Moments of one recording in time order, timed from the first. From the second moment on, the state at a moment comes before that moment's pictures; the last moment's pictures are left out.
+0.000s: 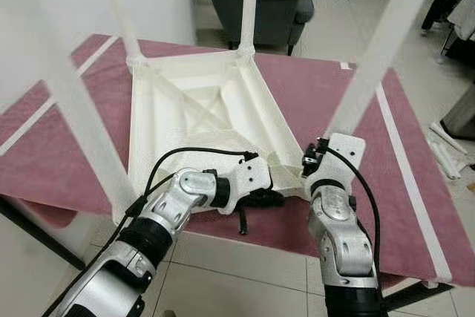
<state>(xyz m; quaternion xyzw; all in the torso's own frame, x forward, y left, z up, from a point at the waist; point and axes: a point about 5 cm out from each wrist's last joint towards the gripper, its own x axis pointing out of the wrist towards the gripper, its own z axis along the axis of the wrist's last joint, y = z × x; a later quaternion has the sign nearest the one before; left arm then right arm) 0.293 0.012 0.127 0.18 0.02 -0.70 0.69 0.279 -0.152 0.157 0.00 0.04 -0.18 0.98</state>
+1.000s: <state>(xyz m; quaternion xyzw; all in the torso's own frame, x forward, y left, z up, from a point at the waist) 0.284 0.054 0.136 0.16 0.01 -0.64 0.75 0.261 -0.137 0.157 -0.02 0.03 0.11 0.99</state>
